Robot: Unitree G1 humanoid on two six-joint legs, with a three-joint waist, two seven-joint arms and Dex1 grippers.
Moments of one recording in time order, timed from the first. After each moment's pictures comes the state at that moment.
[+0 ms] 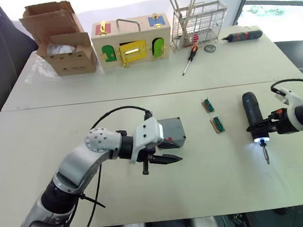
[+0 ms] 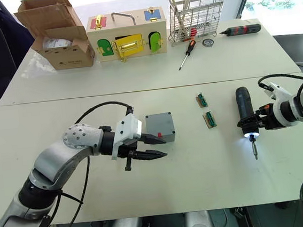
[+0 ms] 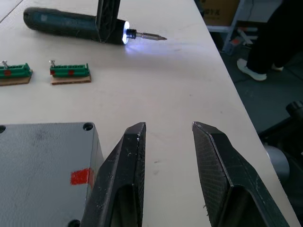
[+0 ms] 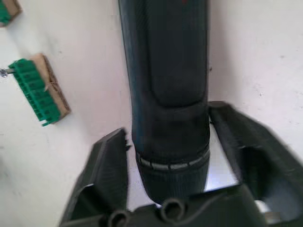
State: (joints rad) left arm -0.49 0.57 -0.36 -0.48 -0.45 0.68 -1.02; right arm -0.74 -1.15 0.19 0.38 0.60 1.46 0.80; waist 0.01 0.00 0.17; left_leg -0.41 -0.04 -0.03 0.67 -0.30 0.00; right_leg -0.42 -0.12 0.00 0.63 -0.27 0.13
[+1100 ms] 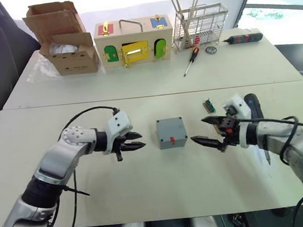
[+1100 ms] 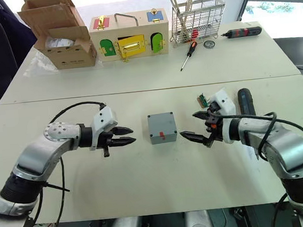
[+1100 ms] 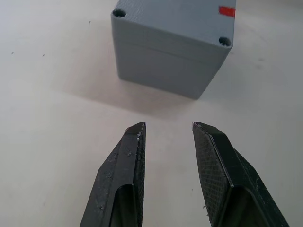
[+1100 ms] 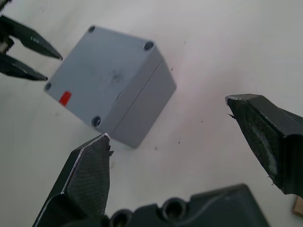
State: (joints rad) left arm -0.47 0.68 -0.27 -0.22 -0.34 0.66 -1.00; right arm -0.23 -0.80 0.00 -0.43 0.51 0.85 0.75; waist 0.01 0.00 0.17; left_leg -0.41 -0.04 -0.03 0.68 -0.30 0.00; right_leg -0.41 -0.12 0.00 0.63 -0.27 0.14
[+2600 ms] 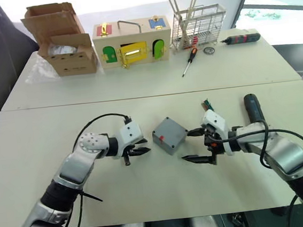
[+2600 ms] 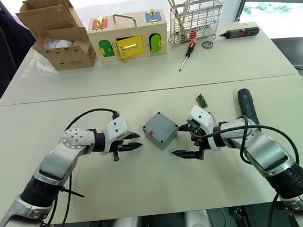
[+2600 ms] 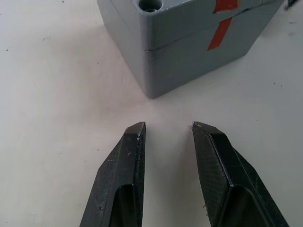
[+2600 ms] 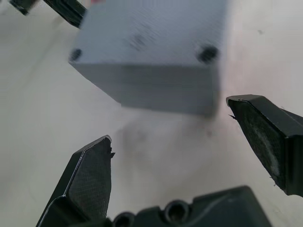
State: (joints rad) left arm -0.42 0.55 -0.34 -0.16 -0.11 0.54 -0.98; right arm -0.30 -0.80 0.25 -0.31 0.32 0.57 0.95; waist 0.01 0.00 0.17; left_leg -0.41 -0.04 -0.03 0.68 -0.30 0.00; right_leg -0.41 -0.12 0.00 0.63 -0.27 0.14
